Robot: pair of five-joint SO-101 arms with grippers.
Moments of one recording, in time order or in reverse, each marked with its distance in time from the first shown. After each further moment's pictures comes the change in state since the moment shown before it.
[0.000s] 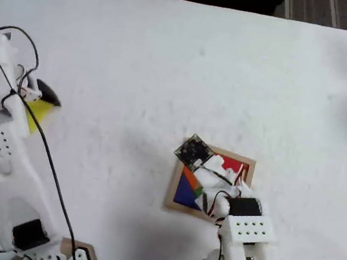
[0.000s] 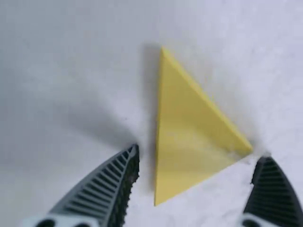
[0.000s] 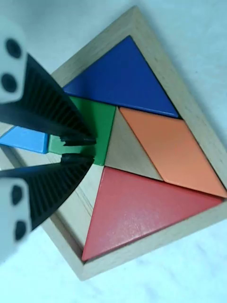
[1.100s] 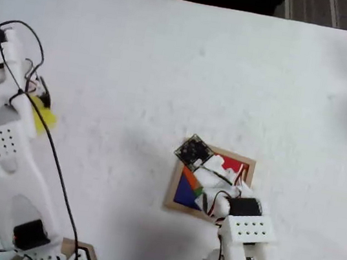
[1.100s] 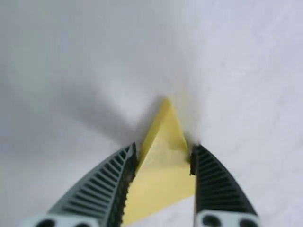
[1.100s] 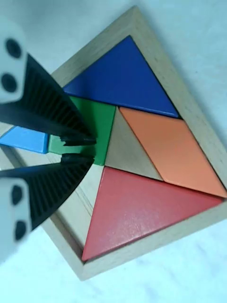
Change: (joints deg) left arm 2.5 4.7 -7.7 5.3 8.0; right arm 0.0 0.0 0.0 0.0 0.0
